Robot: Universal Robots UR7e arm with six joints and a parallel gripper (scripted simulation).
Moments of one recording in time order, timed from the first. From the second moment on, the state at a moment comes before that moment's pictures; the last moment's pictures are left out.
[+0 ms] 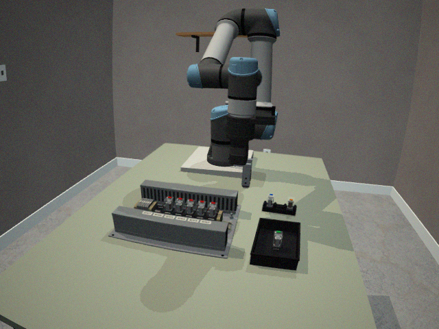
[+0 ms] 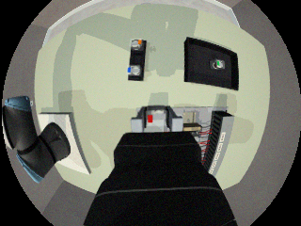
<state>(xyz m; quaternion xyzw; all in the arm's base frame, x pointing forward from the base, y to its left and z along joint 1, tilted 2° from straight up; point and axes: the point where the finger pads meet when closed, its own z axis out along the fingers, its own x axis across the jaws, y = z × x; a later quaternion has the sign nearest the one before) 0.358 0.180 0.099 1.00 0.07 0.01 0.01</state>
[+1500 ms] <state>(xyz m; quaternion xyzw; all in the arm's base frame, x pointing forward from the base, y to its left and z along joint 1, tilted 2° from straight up) 0.432 0.044 0.104 1.00 0.07 0.01 0.02</state>
